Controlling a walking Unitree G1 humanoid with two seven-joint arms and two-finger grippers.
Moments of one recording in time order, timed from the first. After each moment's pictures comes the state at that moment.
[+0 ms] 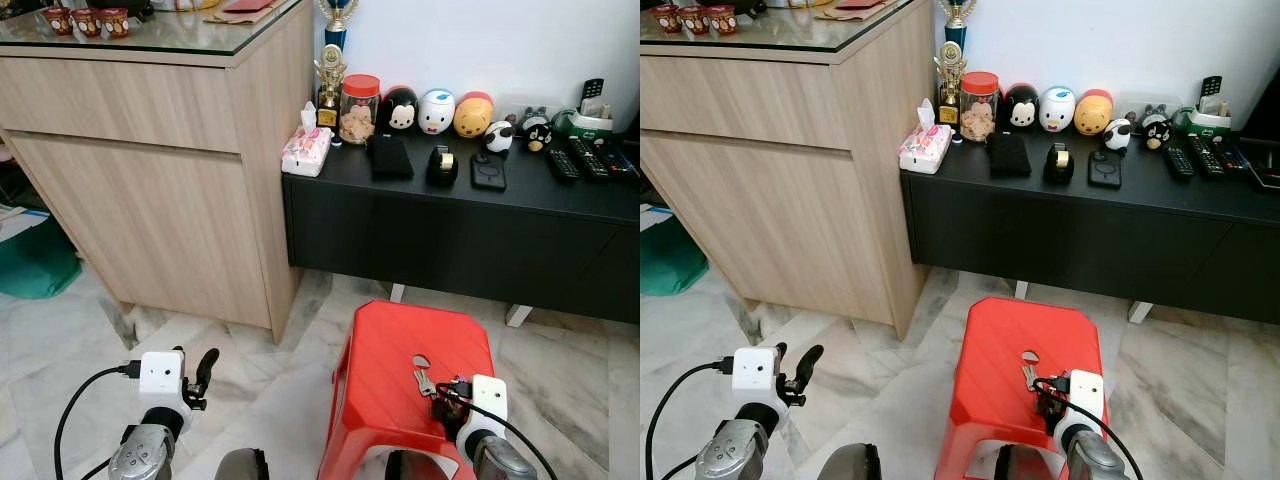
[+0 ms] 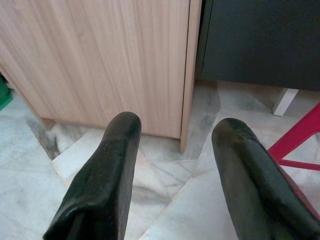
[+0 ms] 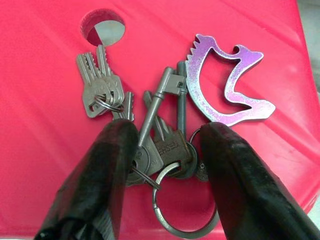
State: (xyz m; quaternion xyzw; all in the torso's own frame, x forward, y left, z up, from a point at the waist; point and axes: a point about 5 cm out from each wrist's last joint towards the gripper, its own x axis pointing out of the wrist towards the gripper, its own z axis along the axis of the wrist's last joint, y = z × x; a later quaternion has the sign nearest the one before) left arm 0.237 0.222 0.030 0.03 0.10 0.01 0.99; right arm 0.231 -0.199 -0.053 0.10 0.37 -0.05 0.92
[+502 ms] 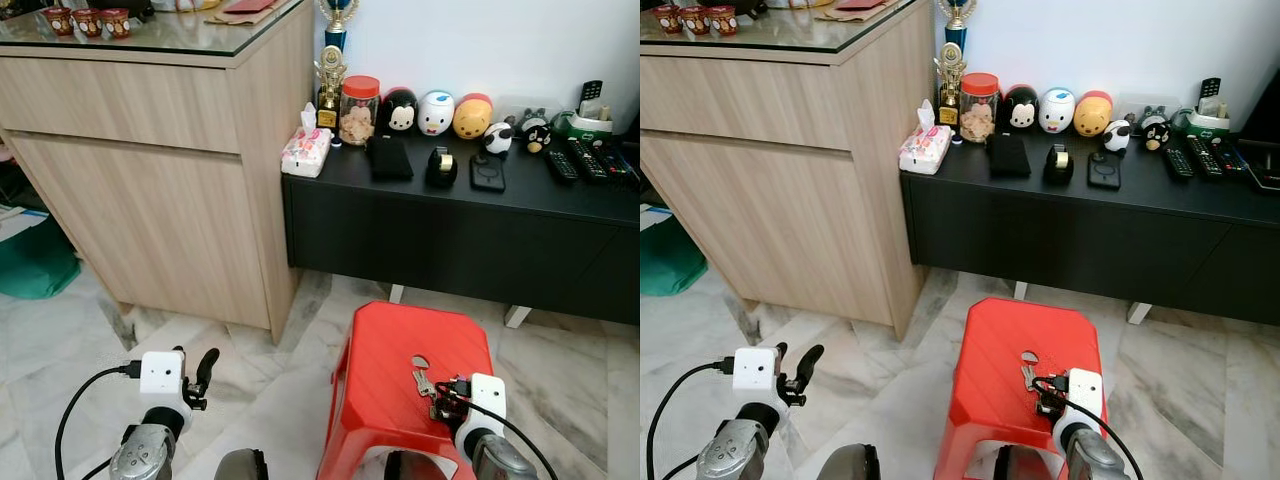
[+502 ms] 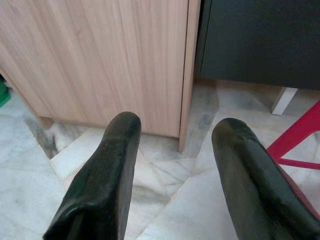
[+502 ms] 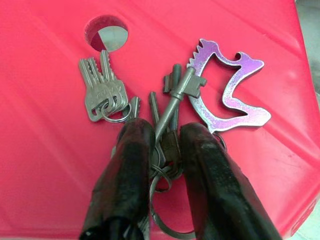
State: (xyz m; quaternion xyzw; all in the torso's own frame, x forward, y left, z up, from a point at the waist) left arm 0.237 0.222 0.027 0.03 0.10 0.01 0.99; right arm 0.233 -0.198 -0.051 0.10 0.37 -0.04 0.92
